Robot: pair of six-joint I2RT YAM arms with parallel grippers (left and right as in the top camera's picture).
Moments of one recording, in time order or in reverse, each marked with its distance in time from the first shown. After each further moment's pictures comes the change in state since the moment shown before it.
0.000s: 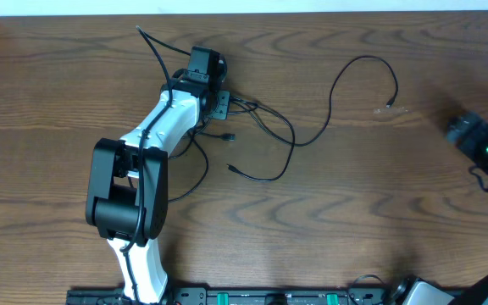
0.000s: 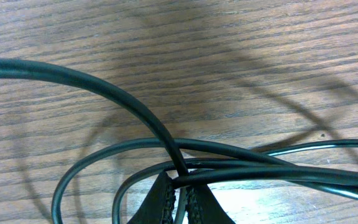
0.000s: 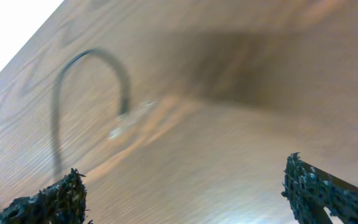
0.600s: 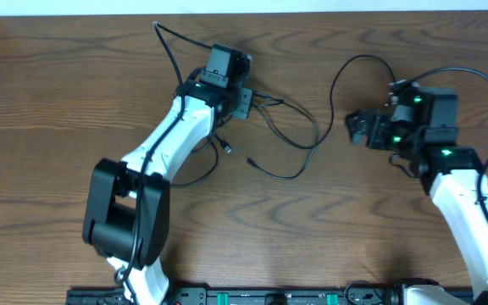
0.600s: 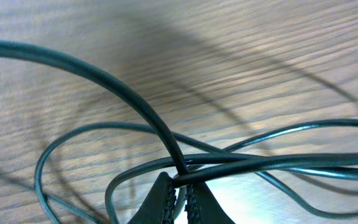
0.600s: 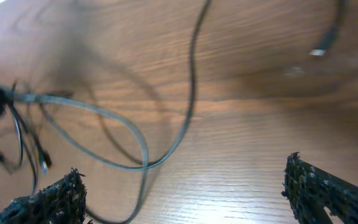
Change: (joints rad) left arm -0.126 -0.126 0.000 0.000 0.051 -0.025; right arm 0.549 -0.015 0.000 -0.002 0.032 -0.016
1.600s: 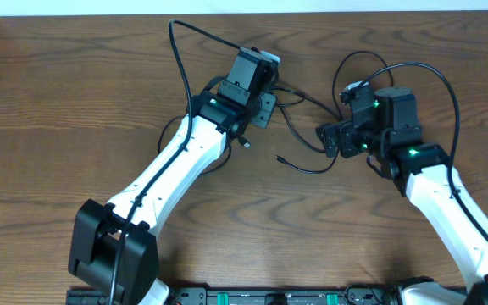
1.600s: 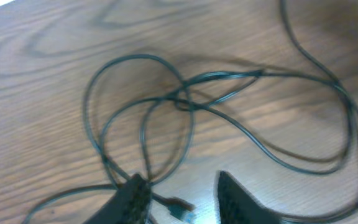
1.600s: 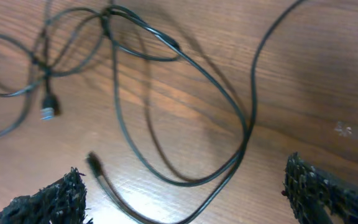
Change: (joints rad) left arm -0.148 -0.169 0.000 -0.072 -0.142 0.003; right arm 0.171 0.063 0.000 0.073 0.085 -0.293
